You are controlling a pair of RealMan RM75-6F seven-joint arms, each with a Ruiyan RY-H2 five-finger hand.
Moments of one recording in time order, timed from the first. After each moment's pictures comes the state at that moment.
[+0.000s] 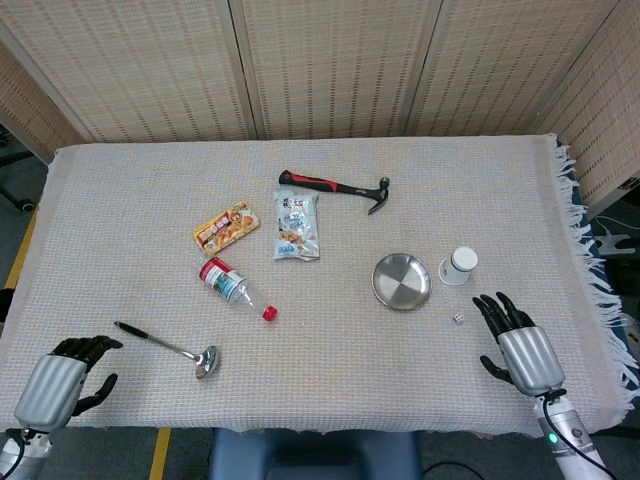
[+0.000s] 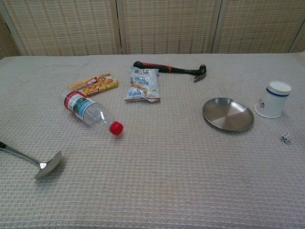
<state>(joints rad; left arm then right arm) -0.09 -1.14 0.05 -1.64 1.71 1.54 0.09 0.16 -1.28 0.01 -1.55 -1.59 1.39 -0.20</state>
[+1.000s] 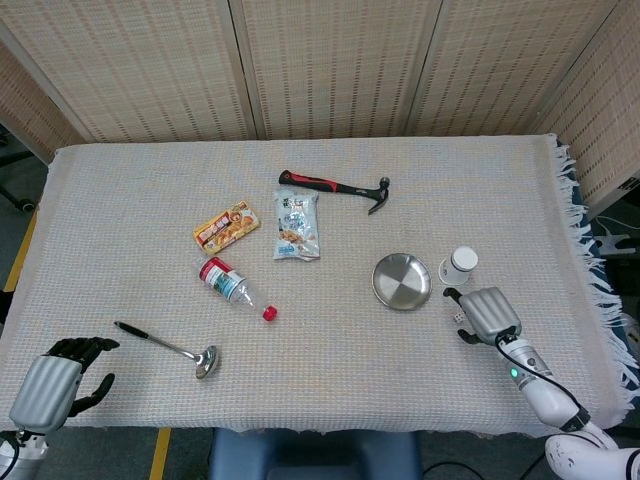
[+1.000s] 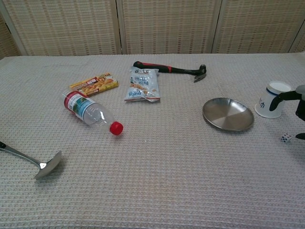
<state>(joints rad) -0.09 -1.13 0.05 -1.66 1.70 1.54 0.09 0.46 -1.23 0.10 -1.59 -1.22 0.88 -0.40</state>
